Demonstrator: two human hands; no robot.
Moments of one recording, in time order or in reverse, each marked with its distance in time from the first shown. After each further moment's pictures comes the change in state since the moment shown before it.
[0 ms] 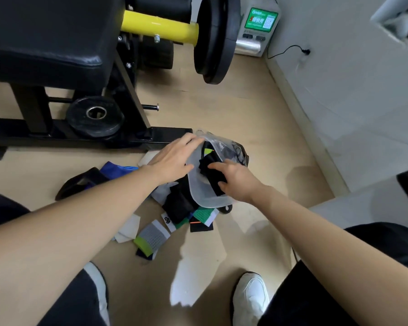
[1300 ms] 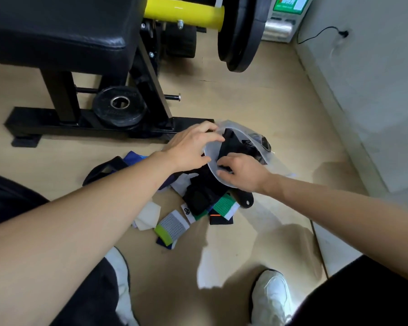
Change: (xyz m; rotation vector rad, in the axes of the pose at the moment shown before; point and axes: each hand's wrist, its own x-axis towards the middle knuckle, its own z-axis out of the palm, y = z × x) left_hand -0.010 -0.013 -0.011 0.013 0.037 0.044; right_hand 0.042 0.004 0.038 -0.046 0.071 -0.282
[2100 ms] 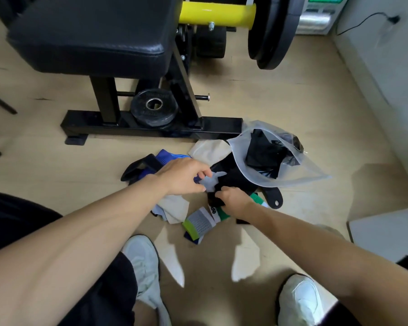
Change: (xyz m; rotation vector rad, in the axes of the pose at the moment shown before) left_hand -0.091 -0.017 -0.016 -0.023 -0.354 -0.320; right_hand 0.020 -0.058 0.122 -0.102 -0.307 0.007
